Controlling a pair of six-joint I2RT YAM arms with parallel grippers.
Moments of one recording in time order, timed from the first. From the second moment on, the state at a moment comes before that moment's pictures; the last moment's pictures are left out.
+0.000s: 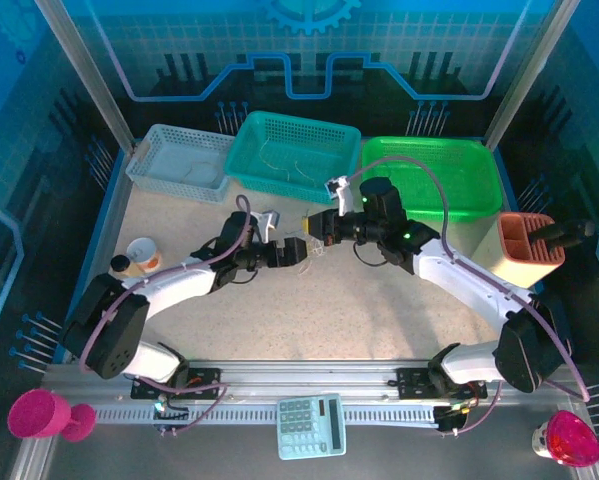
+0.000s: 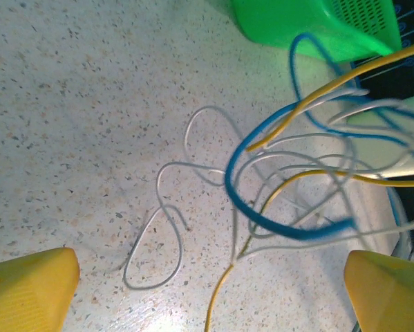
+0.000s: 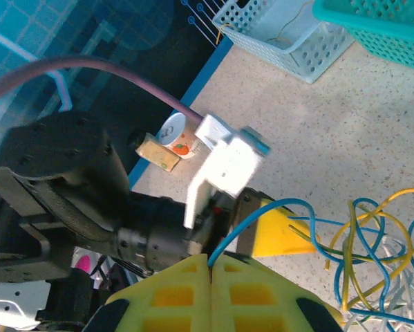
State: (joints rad) left arm -0.51 1.45 0.69 0.13 0.39 -0.66; right arm 0.59 1.34 1.02 -0.11 -0.53 0.52
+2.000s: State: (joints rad) left arm -0.56 1.64 0.62 0.42 0.38 -0.67; right arm 0.21 1.29 1.55 -0.04 -0.63 0.75
